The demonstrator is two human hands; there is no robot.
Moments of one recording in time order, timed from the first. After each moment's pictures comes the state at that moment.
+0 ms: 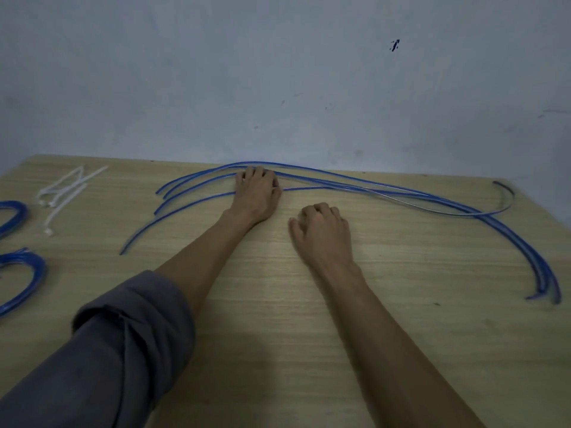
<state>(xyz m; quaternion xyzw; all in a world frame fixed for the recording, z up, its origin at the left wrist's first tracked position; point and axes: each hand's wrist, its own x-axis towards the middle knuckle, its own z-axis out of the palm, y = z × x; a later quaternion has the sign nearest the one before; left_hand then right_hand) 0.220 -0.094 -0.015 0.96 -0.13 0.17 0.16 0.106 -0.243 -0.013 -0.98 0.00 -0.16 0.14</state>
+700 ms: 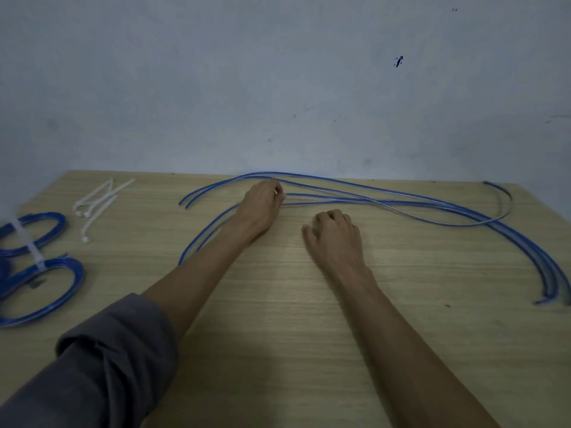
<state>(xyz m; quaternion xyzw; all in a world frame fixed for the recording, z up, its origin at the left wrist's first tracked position) 0.190 -0.073 0.005 0.94 -0.13 0.18 0.27 0.102 -0.242 -0.005 -0.97 0.01 -0.15 0.17</state>
